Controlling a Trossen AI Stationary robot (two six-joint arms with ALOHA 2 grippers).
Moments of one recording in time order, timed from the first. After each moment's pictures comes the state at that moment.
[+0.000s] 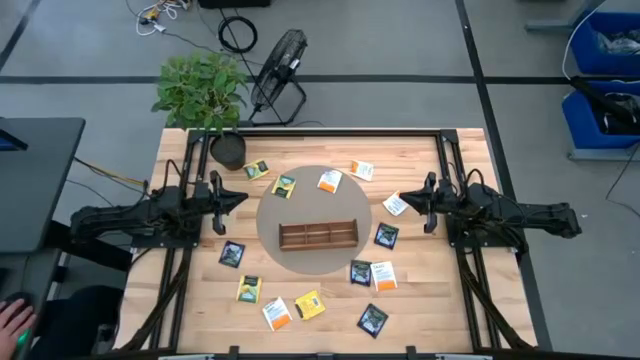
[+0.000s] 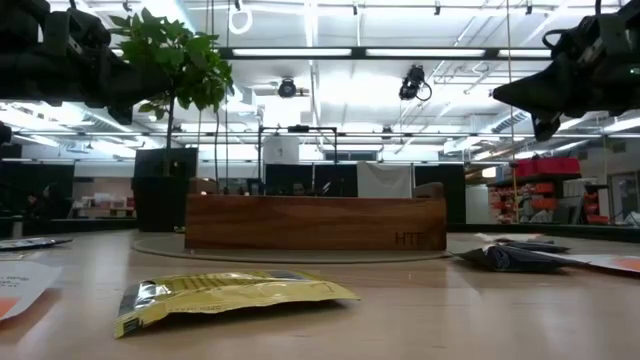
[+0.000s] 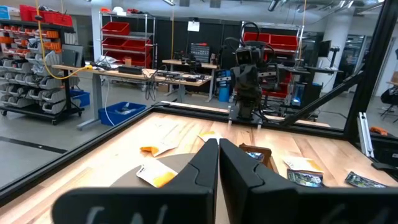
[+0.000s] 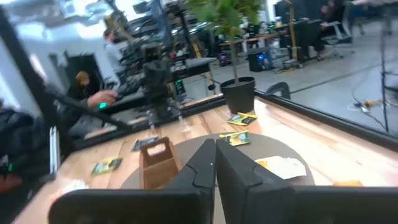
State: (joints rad) left arm 0.08 0.01 0.01 0.10 -0.16 -0.09; right arm -0.07 0.01 0.02 0.03 0.14 0.26
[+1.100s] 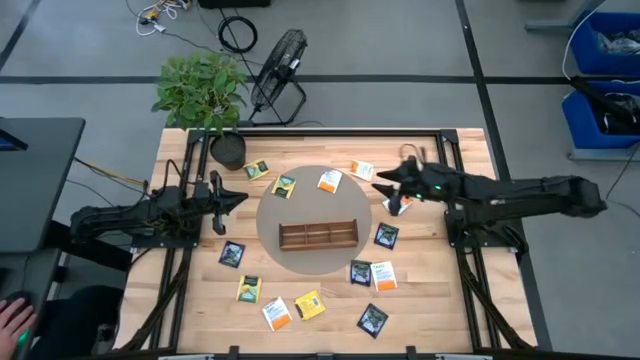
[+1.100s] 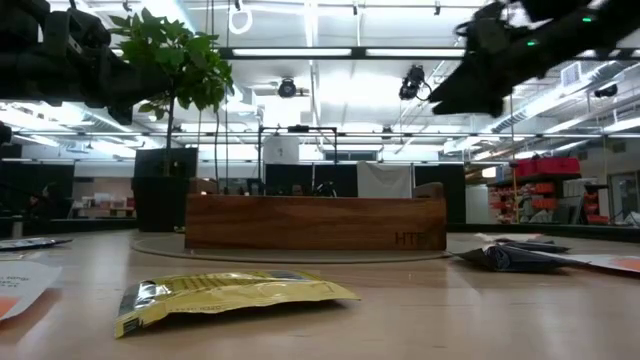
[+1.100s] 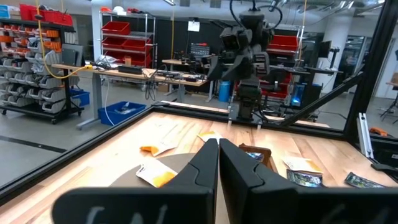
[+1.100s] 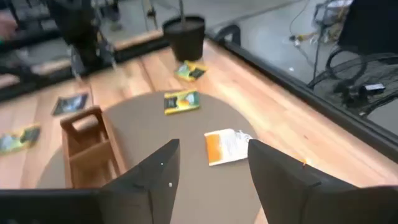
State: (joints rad) left arm 0.08 0.01 0.01 0.10 -0.16 -0.10; right arm -0.16 0.90 0.50 0.00 0.20 0.22
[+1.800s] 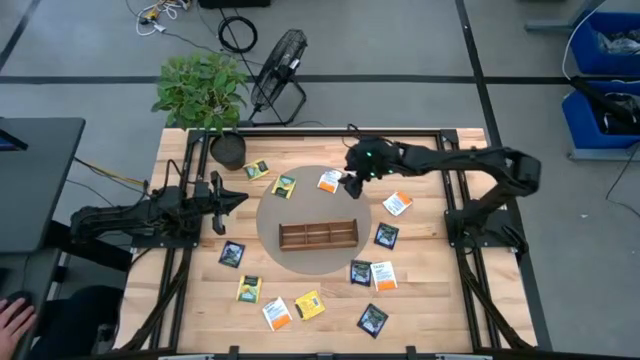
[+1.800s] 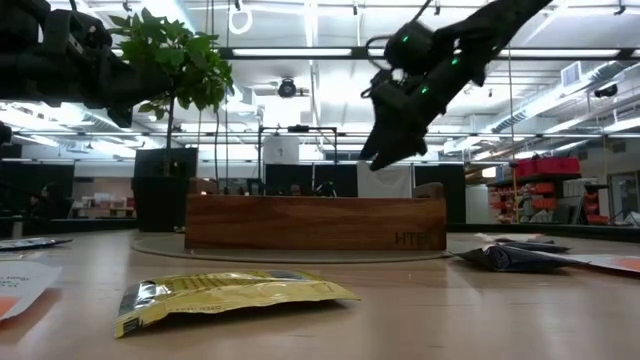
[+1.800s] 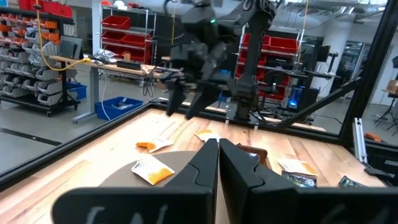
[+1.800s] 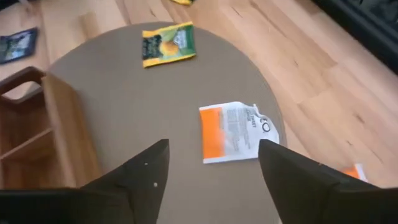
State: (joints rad) left arm 0.07 0.01 0.01 0.09 -0.16 -0.15; right arm -0.39 1.57 0.97 -0.19 -0.12 0.15
